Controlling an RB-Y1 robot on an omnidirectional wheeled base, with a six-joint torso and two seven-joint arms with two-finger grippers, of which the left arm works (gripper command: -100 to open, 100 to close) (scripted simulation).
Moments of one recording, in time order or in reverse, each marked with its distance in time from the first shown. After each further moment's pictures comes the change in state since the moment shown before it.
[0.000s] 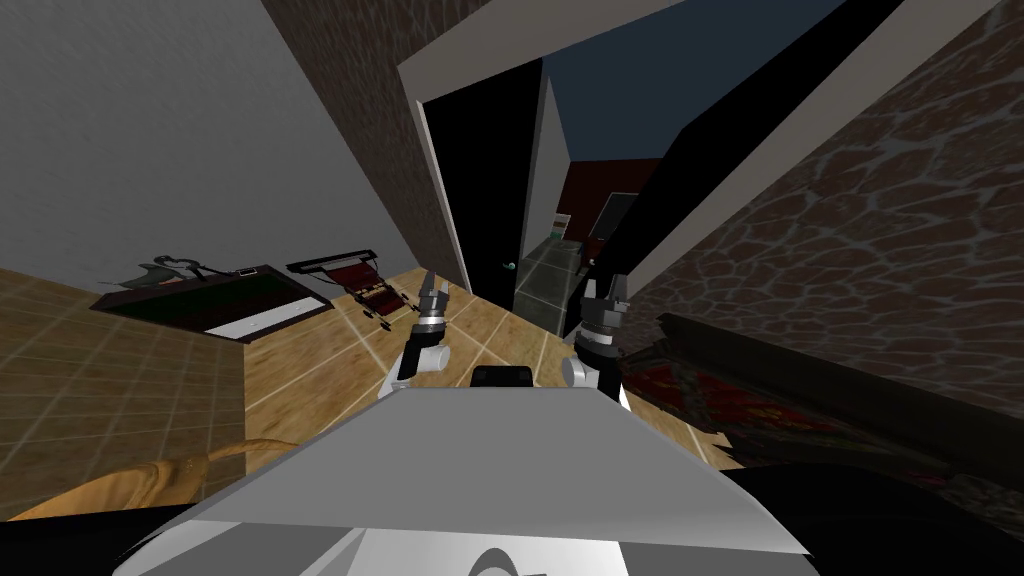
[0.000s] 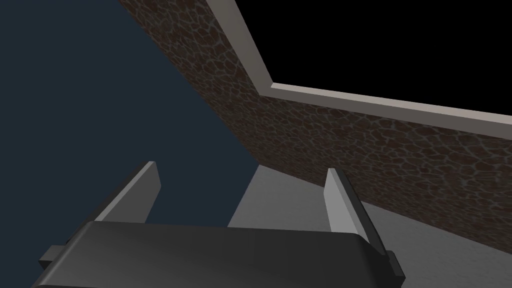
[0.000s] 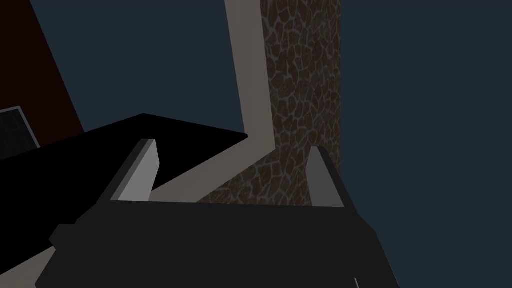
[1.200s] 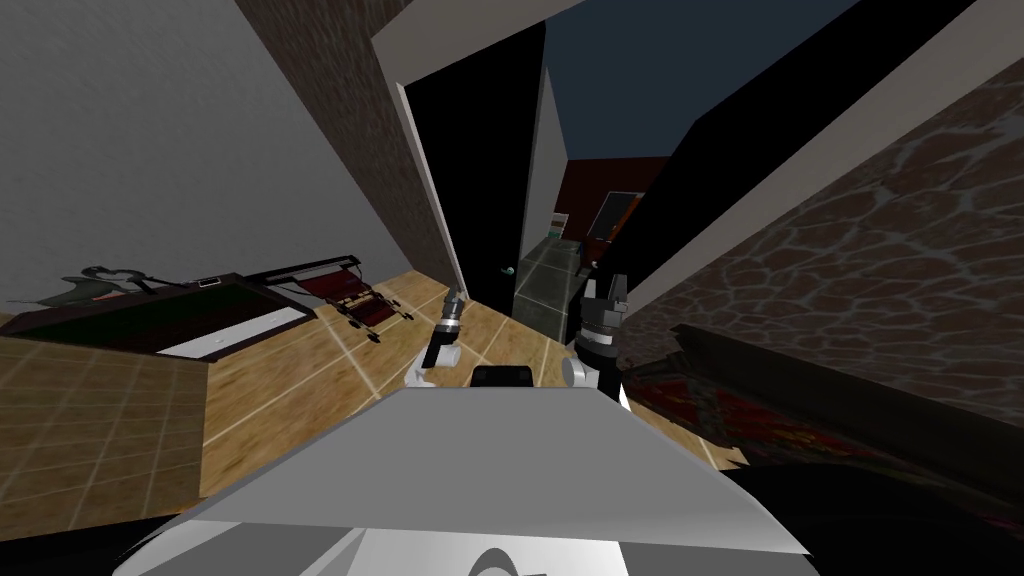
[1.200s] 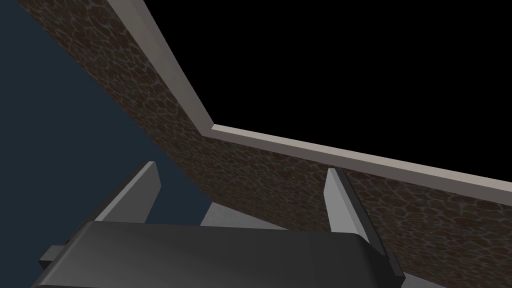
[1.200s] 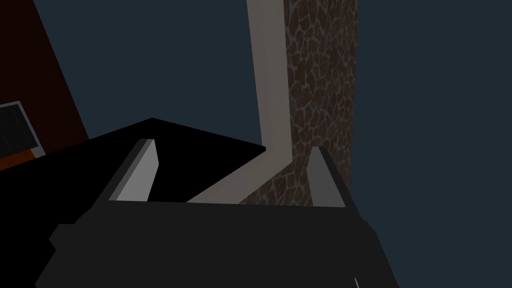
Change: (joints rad) arm -0.116 0.033 -0.056 0.310 -0.033 -0.080 0.058
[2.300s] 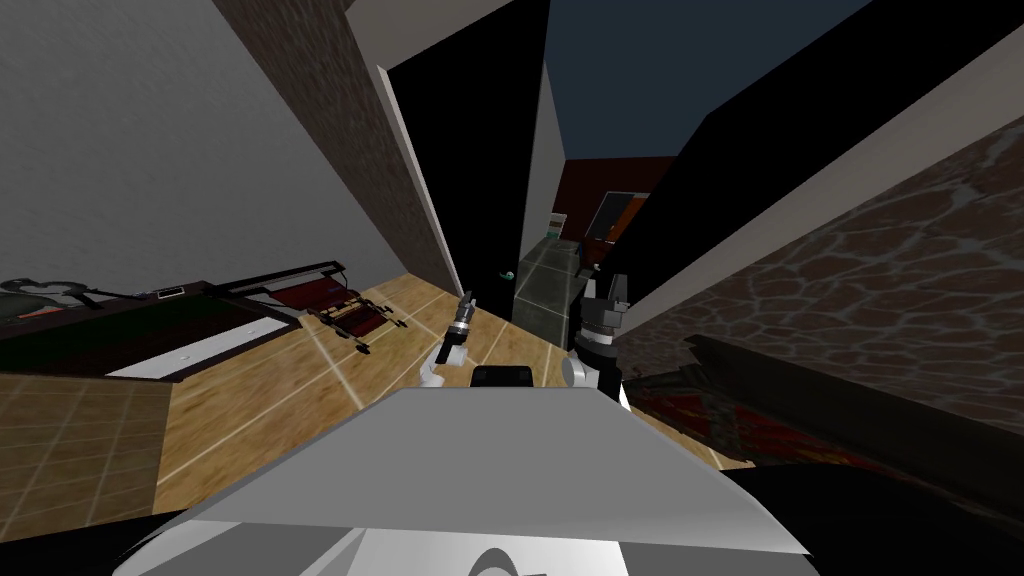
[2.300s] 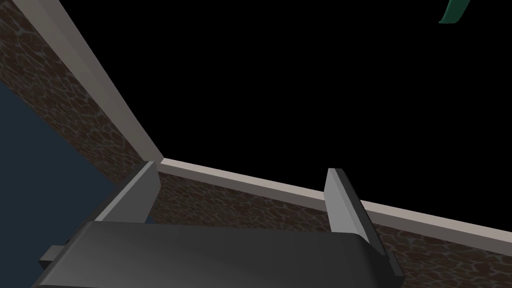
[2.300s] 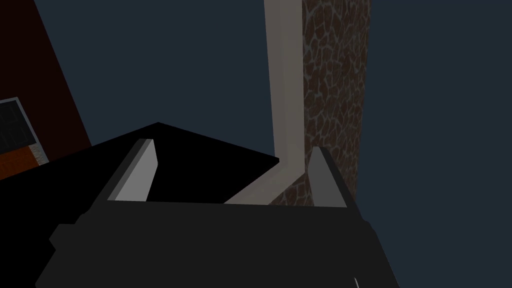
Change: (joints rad) arm -0.101 0.009 -0.049 0.262 -0.030 -0.065 0.047
